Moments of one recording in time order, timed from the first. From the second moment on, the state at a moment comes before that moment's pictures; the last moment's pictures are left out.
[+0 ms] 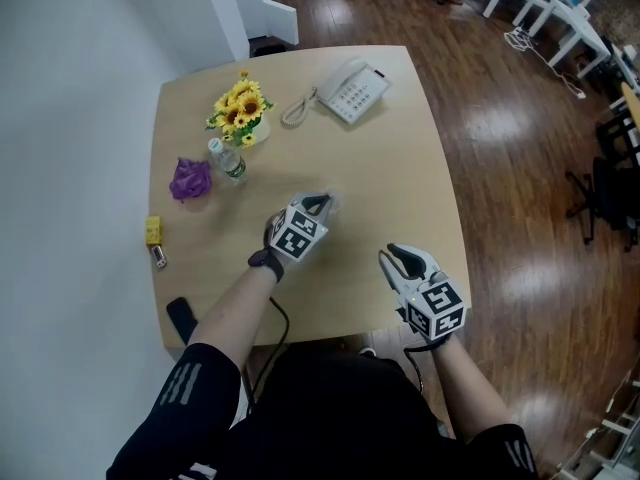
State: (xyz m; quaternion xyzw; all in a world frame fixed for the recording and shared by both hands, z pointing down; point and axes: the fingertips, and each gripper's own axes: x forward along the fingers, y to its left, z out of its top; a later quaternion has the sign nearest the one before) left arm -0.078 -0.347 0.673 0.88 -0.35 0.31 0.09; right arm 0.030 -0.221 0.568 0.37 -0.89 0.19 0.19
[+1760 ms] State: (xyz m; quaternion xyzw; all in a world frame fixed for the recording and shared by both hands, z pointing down) left arm -0.141 -0.208 0.511 0.90 -0.41 0.15 0.07; right arm 0.006 -0.188 0.476 0.33 -0.93 0.12 0.13
